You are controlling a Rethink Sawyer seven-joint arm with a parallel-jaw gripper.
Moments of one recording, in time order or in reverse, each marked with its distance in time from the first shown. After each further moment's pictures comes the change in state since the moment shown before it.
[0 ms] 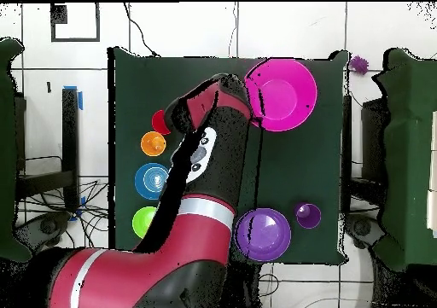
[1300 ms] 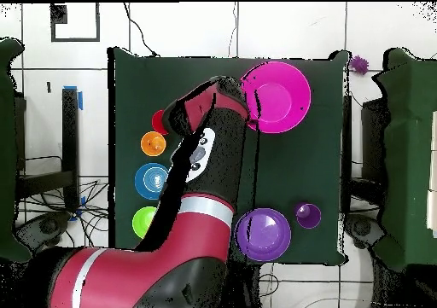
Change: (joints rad) arm 0.000 0.002 0.023 0.011 0.000 0.000 0.000
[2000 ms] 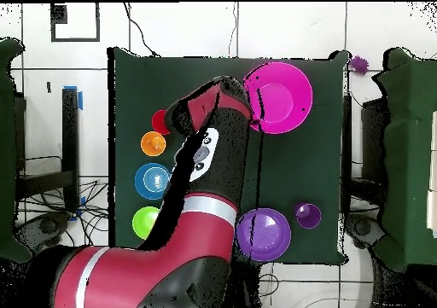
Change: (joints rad) arm -0.012 0.000 0.004 0.000 0.000 0.000 0.000
